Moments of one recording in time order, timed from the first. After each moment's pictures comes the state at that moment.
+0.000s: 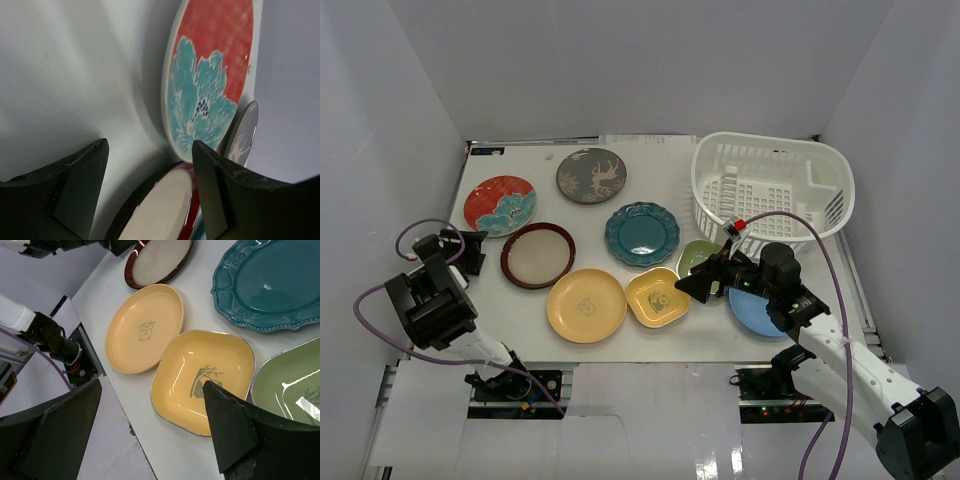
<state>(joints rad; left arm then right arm) 0.61 1.62 0.58 0.43 0.37 -0.95 0.53 0.77 0.42 0.12 -0.60 0.45</state>
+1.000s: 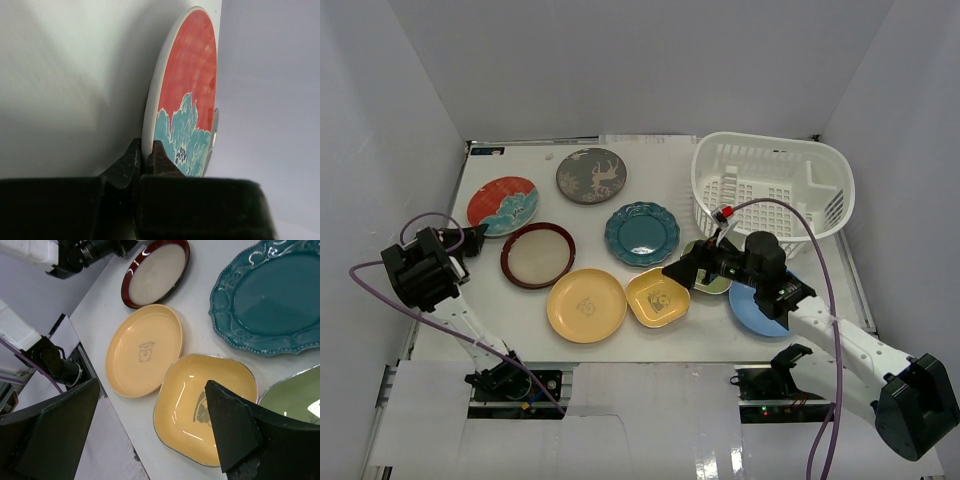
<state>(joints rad) 0.61 2.01 0.79 0.78 0.56 -1.10 0.61 0.93 0.47 0.22 -0.48 0.51</state>
